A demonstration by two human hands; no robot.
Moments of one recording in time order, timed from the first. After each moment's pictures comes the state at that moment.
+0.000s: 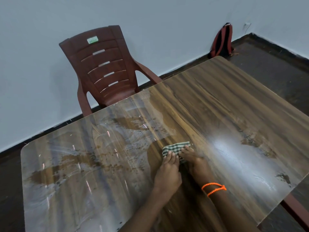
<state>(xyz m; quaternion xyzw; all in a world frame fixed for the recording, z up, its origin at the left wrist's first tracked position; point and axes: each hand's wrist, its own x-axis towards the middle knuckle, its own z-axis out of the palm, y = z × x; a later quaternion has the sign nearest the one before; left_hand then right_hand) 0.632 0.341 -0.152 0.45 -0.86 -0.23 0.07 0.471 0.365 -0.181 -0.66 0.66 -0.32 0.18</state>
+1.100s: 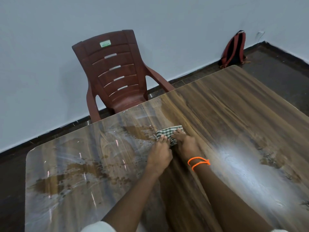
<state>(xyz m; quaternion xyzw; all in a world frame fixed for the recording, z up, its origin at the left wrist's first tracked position) 0.653 0.196 -0.169 0.51 -0.83 -0.22 0.10 0.501 0.206 -0.185 -0.62 0.69 -0.31 0.20</state>
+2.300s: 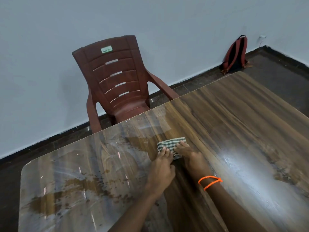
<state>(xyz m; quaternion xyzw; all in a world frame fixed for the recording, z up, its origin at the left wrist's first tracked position) 0.666 0.199 -0.157 0.50 -0.82 -0.25 0.12 0.496 0.211 -0.190 -0.69 0.62 -0.31 0.18</state>
